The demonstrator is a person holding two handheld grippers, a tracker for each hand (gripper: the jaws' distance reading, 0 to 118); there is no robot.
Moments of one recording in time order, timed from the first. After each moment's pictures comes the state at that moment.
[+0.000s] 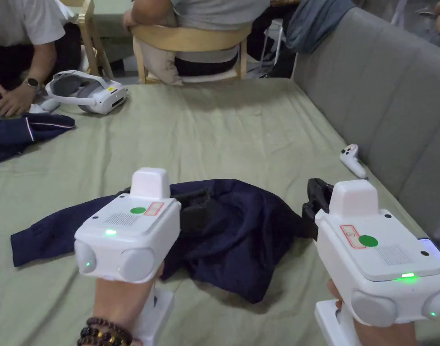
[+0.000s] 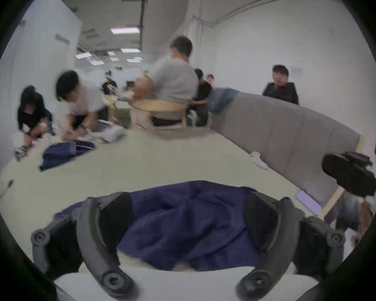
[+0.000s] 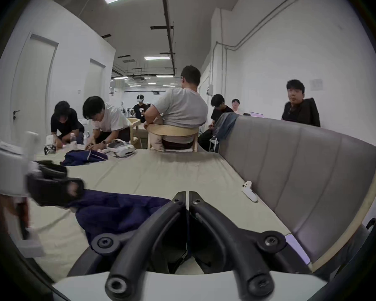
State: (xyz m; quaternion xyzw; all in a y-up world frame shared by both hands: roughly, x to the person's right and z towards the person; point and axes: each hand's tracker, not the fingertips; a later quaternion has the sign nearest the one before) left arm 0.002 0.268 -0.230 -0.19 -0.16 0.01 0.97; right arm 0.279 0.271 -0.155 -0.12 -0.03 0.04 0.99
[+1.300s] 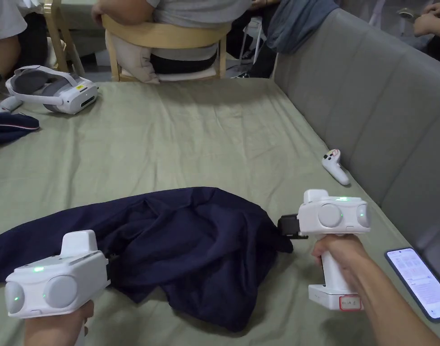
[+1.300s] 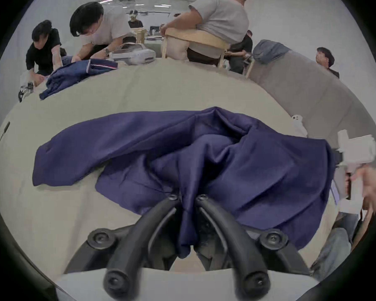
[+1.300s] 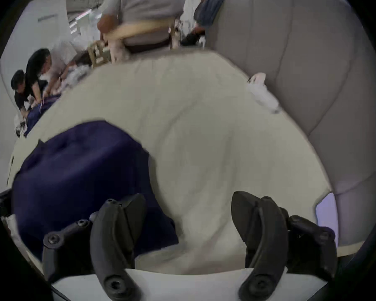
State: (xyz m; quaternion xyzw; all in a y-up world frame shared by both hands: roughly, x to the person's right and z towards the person) left arm -0.059 0.142 -0.323 -0.41 -0.11 0.07 0.90; right arm 0.409 0.133 -0.365 -0.49 -0.06 -0.04 0.87
